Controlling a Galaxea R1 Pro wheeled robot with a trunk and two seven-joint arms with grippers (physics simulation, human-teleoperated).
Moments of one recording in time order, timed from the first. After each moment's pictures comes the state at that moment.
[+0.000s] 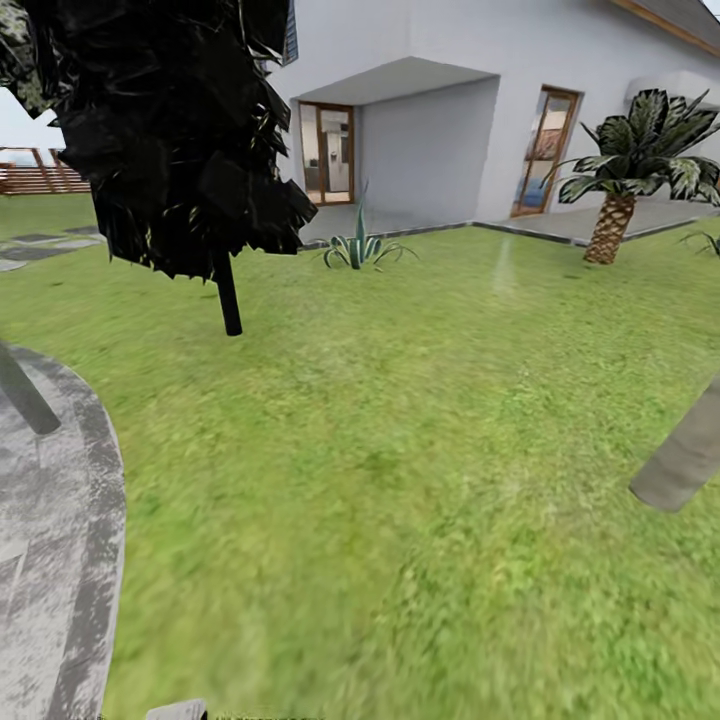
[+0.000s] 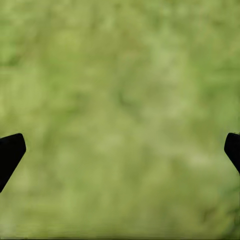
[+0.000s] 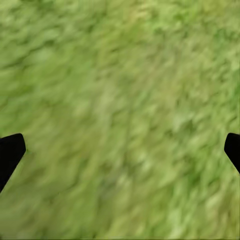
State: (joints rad) left arm -0.25 0.08 0.16 -0.29 0.00 -0.33 0.00; right arm -0.05 -0.07 -0.06 -0.59 0.14 -0.30 -0.12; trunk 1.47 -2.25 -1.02
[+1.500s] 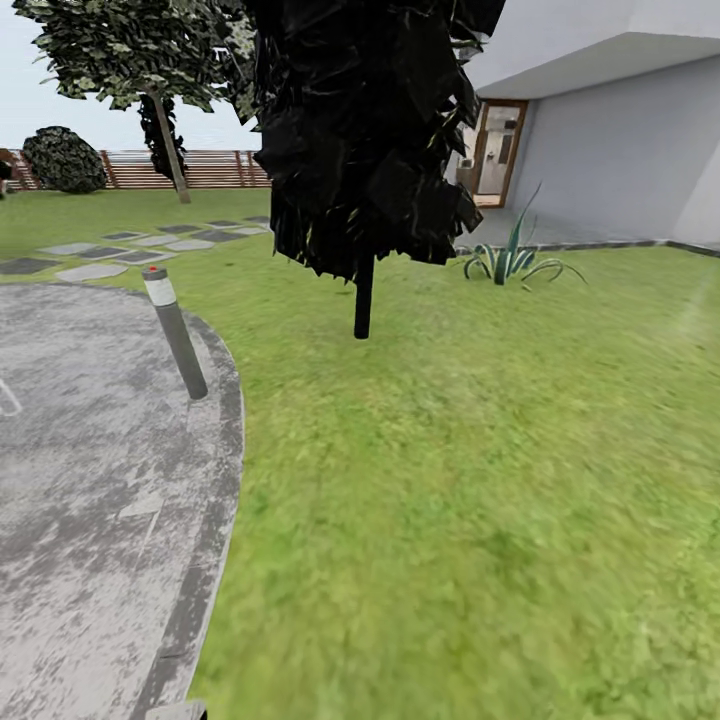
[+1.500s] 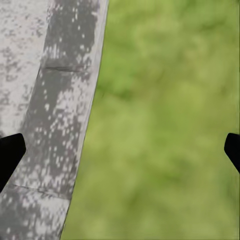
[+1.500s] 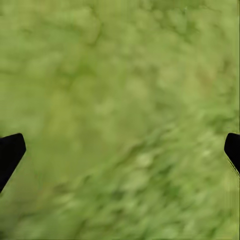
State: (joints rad) left arm -0.25 0.08 0.17 -0.29 0.00 -0.32 0.00; right arm -0.05 -0.04 -0.06 -0.59 0.14 -0.30 -0.12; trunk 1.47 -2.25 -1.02
